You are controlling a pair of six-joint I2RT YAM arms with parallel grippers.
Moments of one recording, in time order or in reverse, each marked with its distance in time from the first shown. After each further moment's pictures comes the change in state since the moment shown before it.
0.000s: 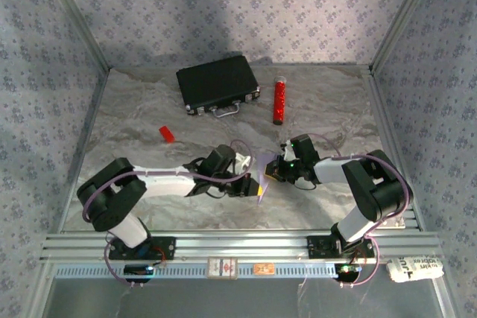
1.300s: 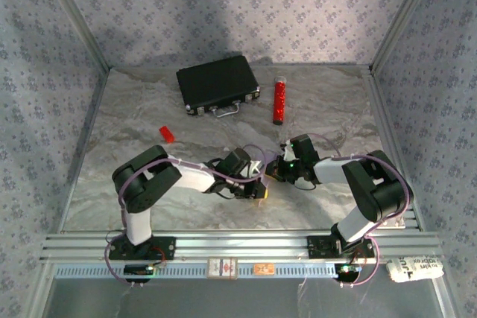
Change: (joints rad) left arm -0.034 0.252 0.093 -0.008 -0.074 0.047; right arm 0.004 -0.003 0.000 -0.003 0.010 0.001
